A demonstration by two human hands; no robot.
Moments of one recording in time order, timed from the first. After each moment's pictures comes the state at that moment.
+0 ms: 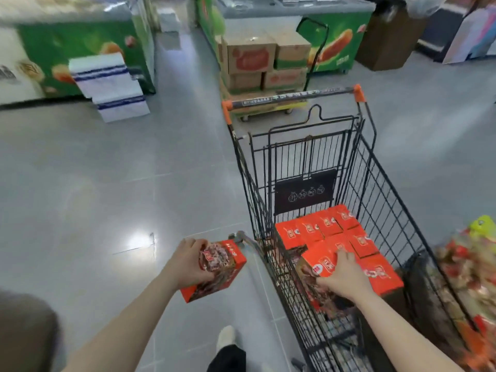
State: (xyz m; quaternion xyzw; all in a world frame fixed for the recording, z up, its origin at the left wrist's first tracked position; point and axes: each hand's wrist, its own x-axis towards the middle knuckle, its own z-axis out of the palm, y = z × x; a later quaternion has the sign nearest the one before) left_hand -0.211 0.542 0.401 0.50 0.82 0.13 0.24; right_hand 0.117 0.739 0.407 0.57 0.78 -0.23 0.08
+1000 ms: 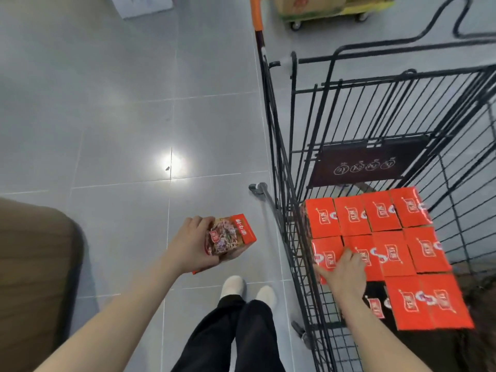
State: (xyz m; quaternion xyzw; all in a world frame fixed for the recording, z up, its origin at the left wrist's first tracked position) left_hand -0.233 0.591 0.293 0.43 0.86 0.08 0.27; right_hand 0.058 0.799 0.226 0.58 0.78 -0.15 0.15
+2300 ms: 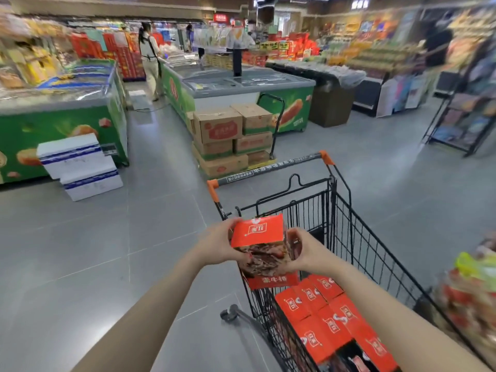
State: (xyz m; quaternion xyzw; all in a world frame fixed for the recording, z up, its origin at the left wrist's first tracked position) left_hand -0.259 0.722 0.561 0.59 0.68 0.29 0.33; right_hand -0.020 0.811 0.557 0.39 0.80 -0.44 -0.09
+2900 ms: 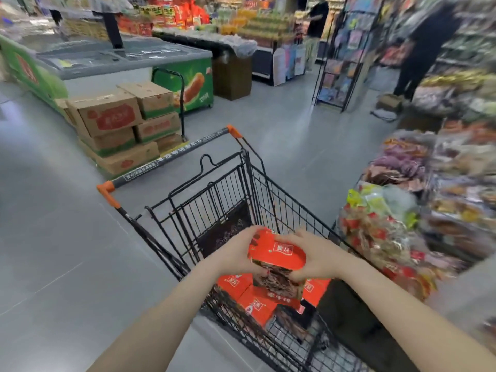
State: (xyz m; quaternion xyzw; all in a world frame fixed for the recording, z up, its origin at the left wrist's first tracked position) left_hand -0.098 0.787 0.511 0.77 0.48 0.16 0.40; right_hand 0.129 0.773 0.554 0.52 0.82 -0.23 0.03
